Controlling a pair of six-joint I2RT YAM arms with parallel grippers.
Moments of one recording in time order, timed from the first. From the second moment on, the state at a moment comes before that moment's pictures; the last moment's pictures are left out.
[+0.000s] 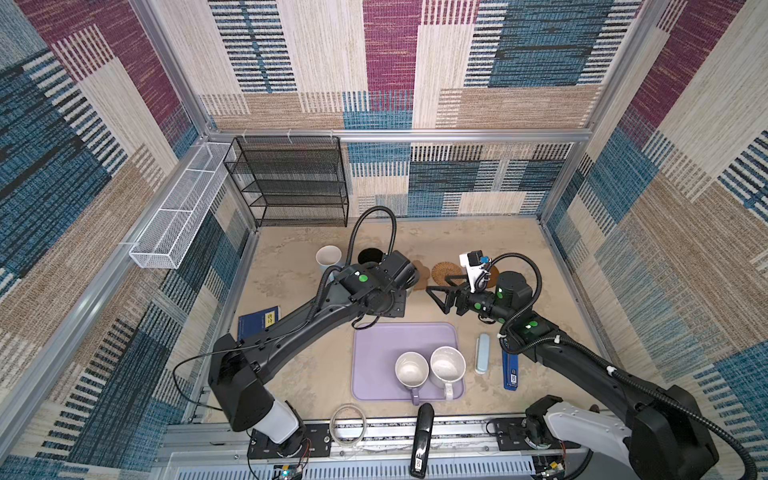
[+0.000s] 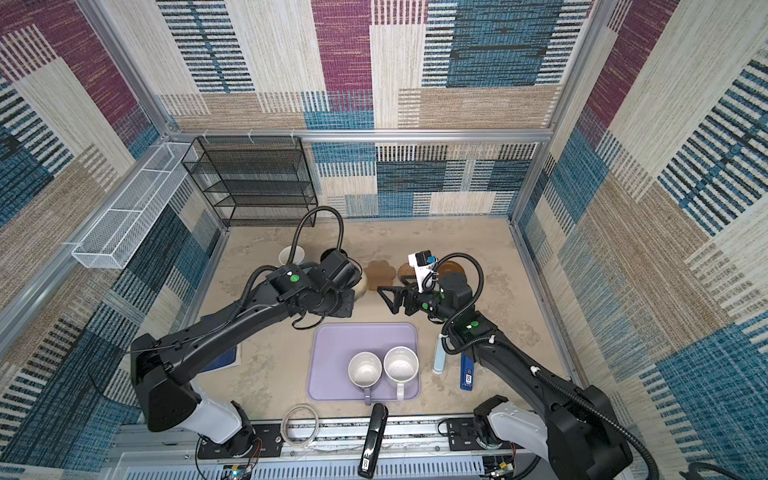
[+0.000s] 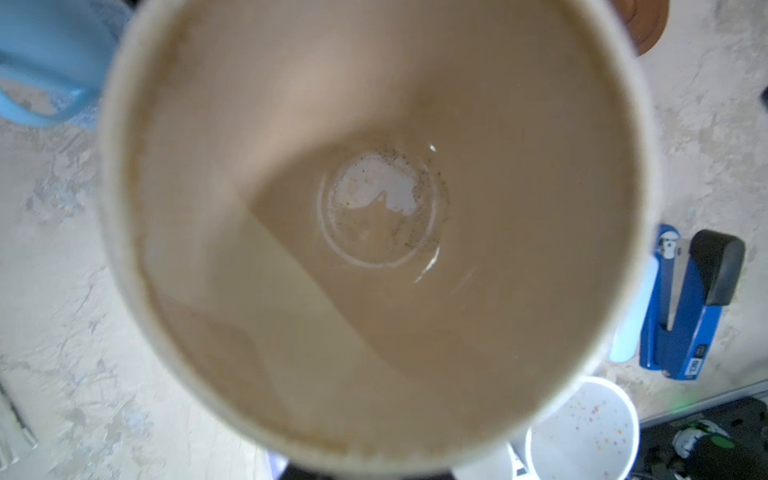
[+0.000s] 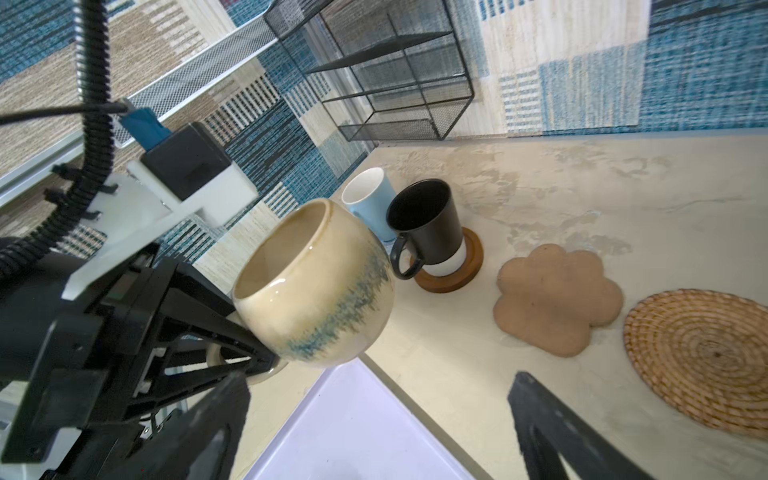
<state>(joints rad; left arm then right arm) -0.84 1.60 1.53 -1.04 -0.18 -0.62 0.44 1.11 0.62 0.27 -0.44 0.40</state>
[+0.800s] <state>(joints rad) -0.75 2.14 1.94 -0.94 -0.24 -0.69 0.31 1.23 0.58 0.34 -0.43 0.48</state>
